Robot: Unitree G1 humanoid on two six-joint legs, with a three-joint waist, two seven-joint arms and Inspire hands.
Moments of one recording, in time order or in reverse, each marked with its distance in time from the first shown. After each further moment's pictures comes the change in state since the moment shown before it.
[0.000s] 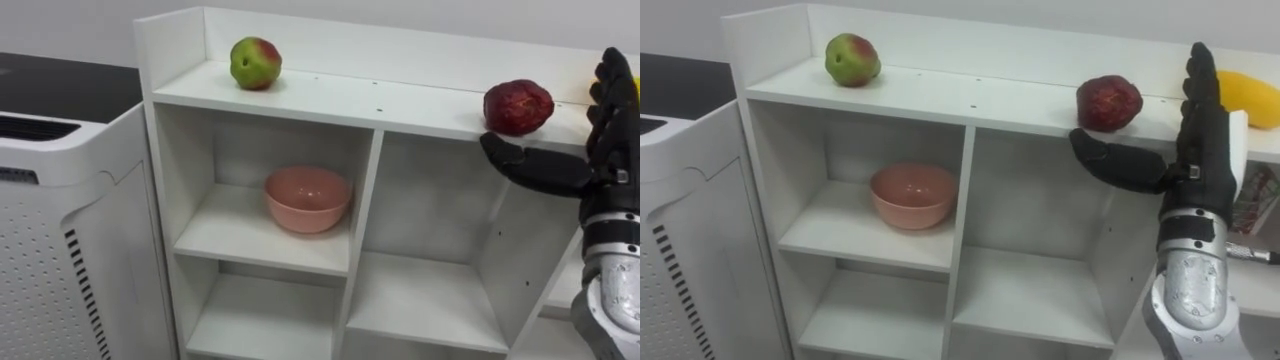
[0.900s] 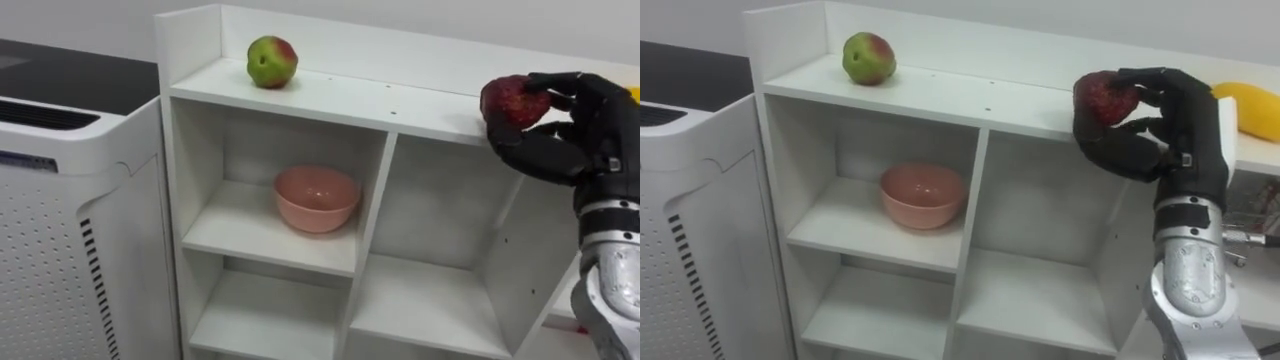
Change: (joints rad) left arm 0.001 0.005 0.000 0.002 -0.006 0.000 0.001; right arm -0.059 -0.009 0.007 0.039 -0.009 0.008 0.052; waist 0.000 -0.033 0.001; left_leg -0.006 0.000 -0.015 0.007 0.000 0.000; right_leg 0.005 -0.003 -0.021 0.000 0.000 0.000
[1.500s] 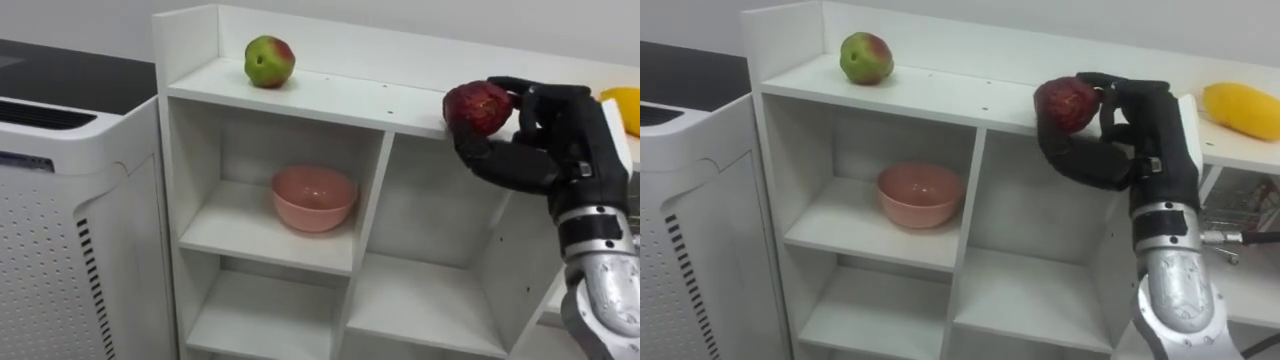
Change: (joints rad) left arm -0.001 0.010 -0.005 0.000 -0.008 -0.001 0.012; right arm 0.104 0.000 0.081 -0.214 -0.001 0.004 0.087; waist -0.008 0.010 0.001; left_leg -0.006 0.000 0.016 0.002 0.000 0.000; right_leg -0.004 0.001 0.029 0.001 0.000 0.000
